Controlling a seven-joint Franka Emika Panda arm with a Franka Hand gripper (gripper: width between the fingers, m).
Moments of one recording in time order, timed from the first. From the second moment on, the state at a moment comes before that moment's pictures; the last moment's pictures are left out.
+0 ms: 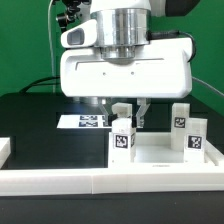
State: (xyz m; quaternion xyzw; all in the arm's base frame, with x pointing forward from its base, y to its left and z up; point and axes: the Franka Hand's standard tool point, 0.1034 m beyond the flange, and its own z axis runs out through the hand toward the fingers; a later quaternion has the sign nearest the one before) arm 0.614 -0.003 0.083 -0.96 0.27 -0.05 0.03
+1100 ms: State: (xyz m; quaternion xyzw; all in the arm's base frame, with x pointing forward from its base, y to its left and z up) arm 0.615 0.022 0.094 -0.96 0.29 -0.04 0.03
